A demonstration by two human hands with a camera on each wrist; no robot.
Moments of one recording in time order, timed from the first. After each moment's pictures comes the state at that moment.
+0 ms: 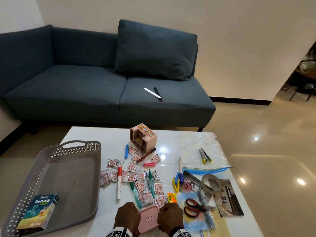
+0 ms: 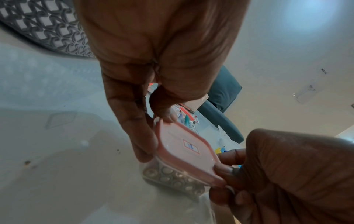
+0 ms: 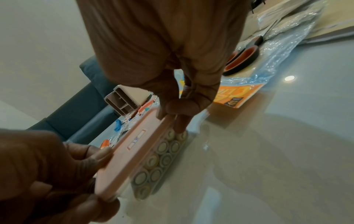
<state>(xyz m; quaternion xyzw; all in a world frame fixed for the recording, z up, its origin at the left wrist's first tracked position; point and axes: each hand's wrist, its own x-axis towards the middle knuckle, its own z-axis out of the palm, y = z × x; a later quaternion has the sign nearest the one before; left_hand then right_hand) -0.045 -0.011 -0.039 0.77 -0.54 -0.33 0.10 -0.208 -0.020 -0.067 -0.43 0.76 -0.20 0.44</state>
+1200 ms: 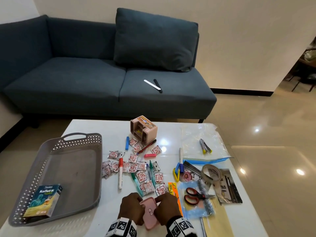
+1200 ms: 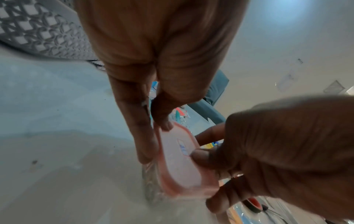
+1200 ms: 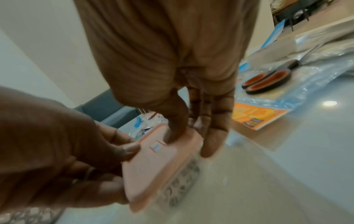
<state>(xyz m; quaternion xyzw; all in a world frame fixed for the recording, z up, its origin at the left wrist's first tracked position) -0.054 0.001 -0.024 0.75 -0.57 -0.32 0.07 -0.192 0.002 -0.003 -0.61 0.71 -0.02 0.34</state>
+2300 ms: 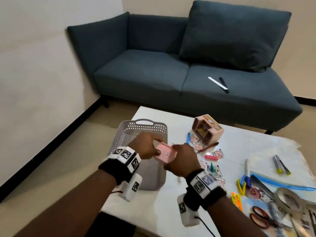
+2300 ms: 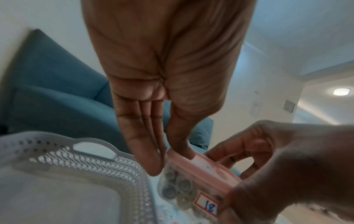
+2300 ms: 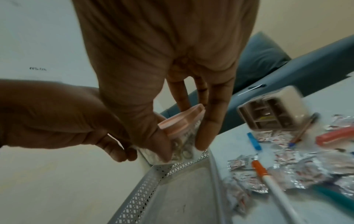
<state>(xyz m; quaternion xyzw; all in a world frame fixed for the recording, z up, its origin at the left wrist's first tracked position) 0.146 -0.044 0.133 0.71 -0.61 -0.30 0.16 -0.020 -0.060 0.113 -0.80 0.56 -0.06 0.22</state>
